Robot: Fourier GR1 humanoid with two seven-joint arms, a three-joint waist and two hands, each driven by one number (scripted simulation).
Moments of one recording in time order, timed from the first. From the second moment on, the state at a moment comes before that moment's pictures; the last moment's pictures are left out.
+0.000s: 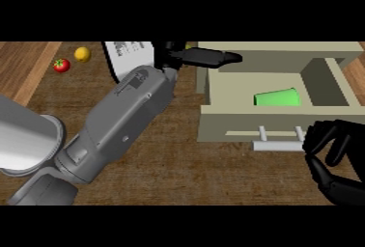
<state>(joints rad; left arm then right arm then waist) -1.17 0.09 -0.44 -0.69 0.79 0.41 -0.44 -0.06 -0.22 -0.11 -2.08 -0.25 0.35 0.14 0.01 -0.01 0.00</state>
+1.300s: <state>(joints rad) -0.36 0.54 -0.29 -1.47 0.86 0.26 -0.32 -0.10 -0.34 0.17 -1.81 0.51 0.28 -0.09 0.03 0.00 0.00</state>
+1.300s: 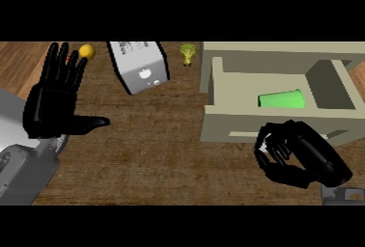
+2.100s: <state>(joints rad) -0.13 0.55 -0.13 -1.47 0.83 0.02 -0.38 -0.39 -0.23 0.20 -1.12 0.80 0.09 -0.27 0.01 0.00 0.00</state>
